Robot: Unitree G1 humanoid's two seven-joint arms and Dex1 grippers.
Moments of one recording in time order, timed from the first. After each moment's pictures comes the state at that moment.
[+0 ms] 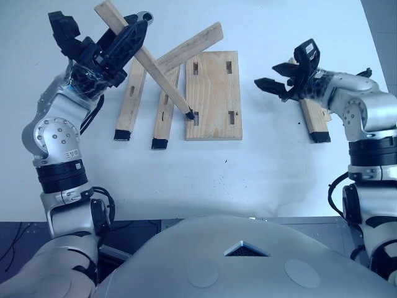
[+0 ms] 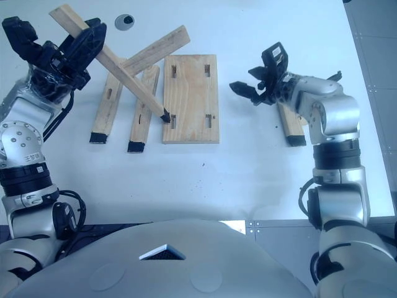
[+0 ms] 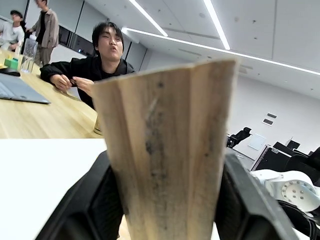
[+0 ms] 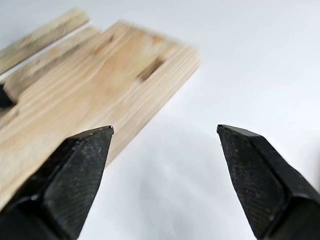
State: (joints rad) left arm -0.23 0.45 0.26 -0.05 -0.90 0.56 -0.78; right arm -0.43 -0.56 0.10 0.15 0.38 0.72 0.71
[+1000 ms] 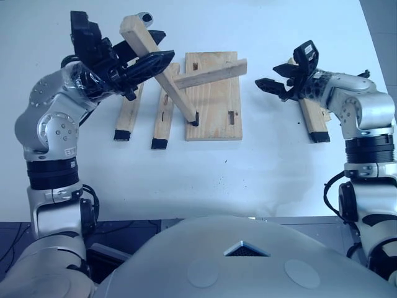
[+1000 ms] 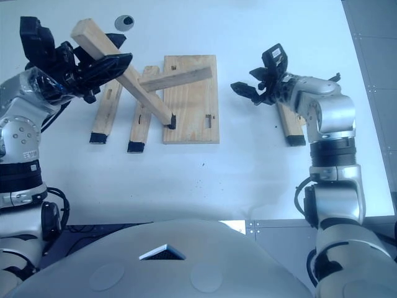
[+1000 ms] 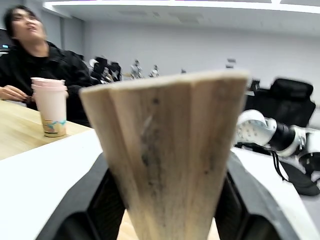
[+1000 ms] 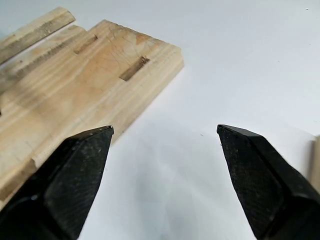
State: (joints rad) left arm -0.27 0.61 0.07 -0.13 -0.74 0.47 -1.04; right arm -0.42 -0.52 0.10 0.20 0.32 0.70 0.74
